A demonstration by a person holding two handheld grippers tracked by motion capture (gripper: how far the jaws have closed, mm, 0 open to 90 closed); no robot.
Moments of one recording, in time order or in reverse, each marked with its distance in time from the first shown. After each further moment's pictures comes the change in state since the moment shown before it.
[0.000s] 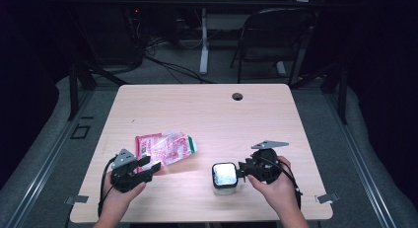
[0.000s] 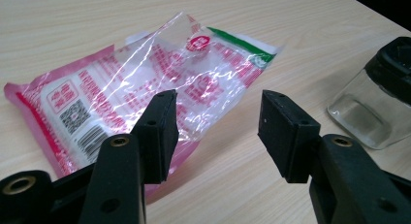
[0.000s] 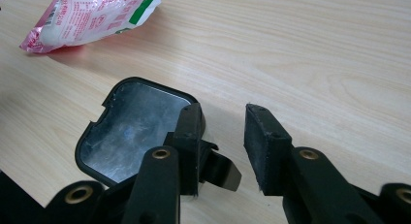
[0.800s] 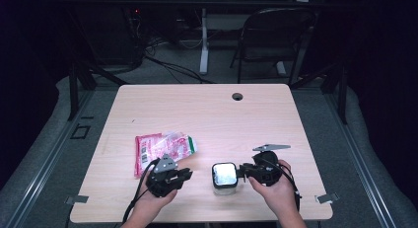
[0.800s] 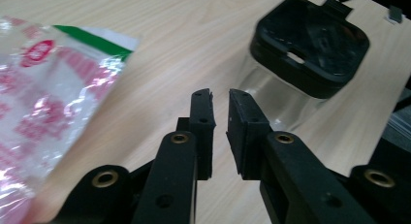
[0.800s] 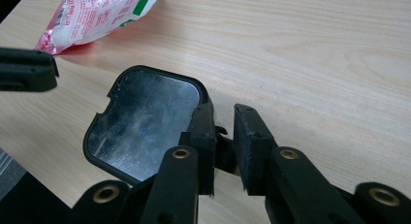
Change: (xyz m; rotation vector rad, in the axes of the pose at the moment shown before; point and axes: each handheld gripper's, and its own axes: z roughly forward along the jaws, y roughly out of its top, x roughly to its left) left arm -0.081 0.012 0.044 0.133 -0.184 0.168; right arm -0.004 -0.009 0.004 0.024 0.061 0.083
